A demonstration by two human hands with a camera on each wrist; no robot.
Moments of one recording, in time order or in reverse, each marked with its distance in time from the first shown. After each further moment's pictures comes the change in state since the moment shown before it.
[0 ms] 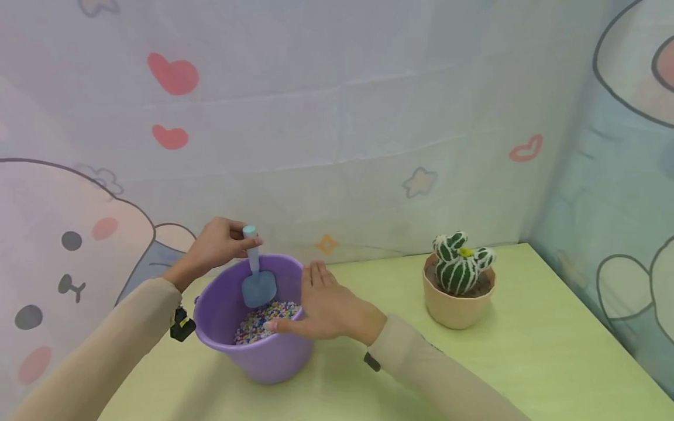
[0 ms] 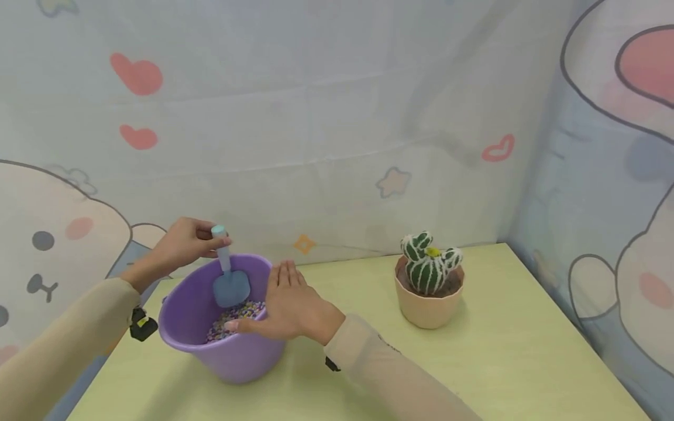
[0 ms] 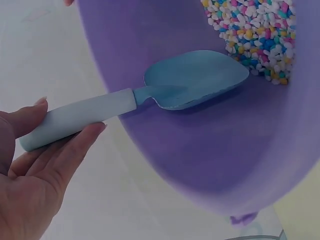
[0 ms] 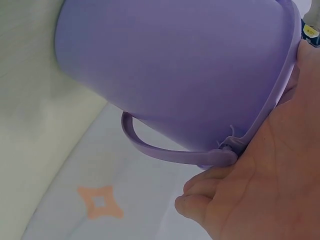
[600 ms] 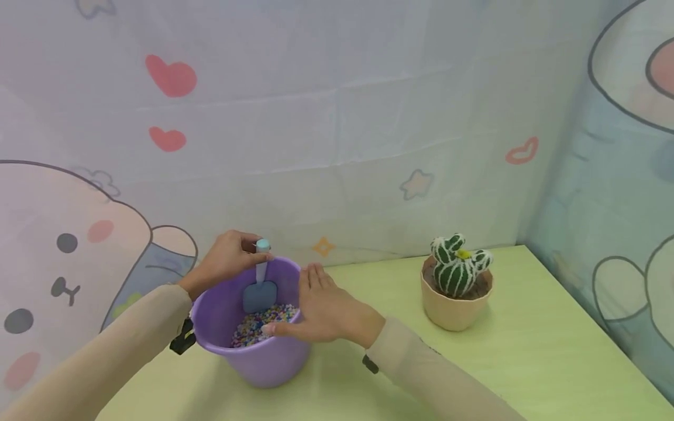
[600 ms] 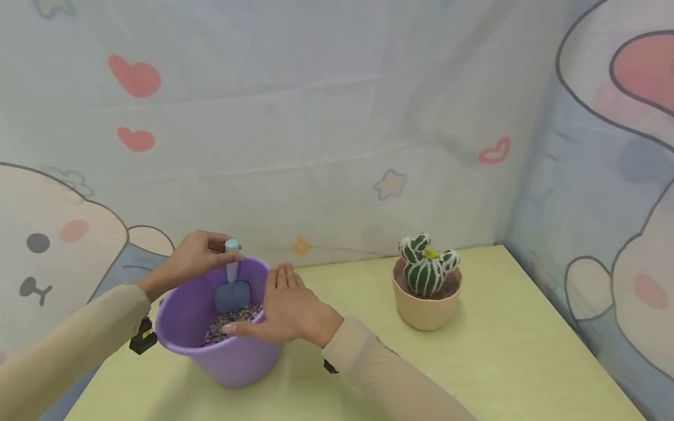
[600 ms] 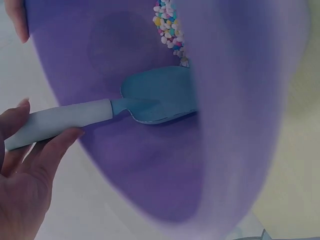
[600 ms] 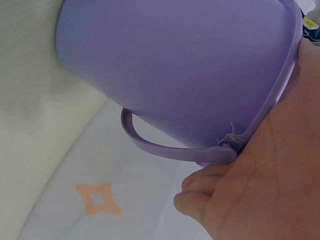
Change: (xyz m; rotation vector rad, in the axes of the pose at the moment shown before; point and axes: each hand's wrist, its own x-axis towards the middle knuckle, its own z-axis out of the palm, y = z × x) left_hand -0.001 0.001 0.029 0.116 0.019 0.058; right_hand 0.000 -0.001 0.000 0.003 -0.008 0.000
